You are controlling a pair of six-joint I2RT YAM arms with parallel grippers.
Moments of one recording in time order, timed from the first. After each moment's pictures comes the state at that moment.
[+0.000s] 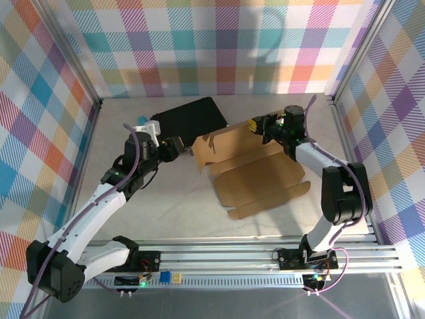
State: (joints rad) left arm -0.42 1.06 0.86 -0.25 0.02 -0.59; right arm 0.19 1.69 1.05 0.29 -0.64 1.73
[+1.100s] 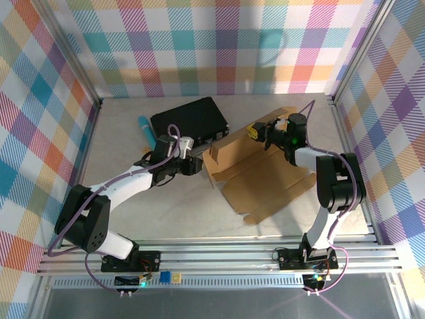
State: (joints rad) left arm -0.46 1.47 0.83 -0.09 0.33 -0.30; right arm 0.14 1.81 0.97 0.57 -0.90 1.65
